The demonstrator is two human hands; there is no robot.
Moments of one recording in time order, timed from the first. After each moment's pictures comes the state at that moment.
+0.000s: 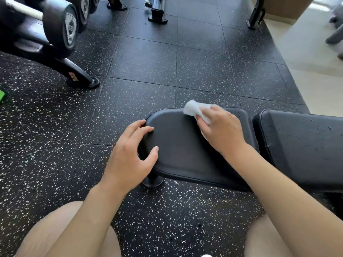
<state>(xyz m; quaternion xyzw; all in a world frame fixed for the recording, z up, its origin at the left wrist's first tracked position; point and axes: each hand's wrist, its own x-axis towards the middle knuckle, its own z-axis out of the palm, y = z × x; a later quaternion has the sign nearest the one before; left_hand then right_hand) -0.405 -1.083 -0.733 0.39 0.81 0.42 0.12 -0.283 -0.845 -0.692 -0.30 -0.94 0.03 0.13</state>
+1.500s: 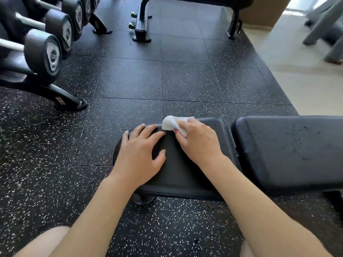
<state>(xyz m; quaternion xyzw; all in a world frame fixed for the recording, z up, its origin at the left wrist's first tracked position) -0.388 -0.995 -0.704 0.50 0.84 0.20 0.08 -0.276 -0.841 -0.681 -0.32 -0.94 0.08 0.10</state>
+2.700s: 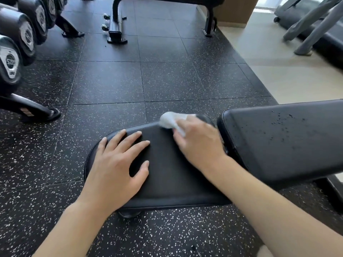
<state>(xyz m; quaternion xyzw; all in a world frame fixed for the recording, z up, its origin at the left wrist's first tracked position) -0.388 -1.000 -0.725 0.56 0.80 0.23 0.02 -0.247 -0.822 -0.691 -0.36 -0.92 0.02 0.15</state>
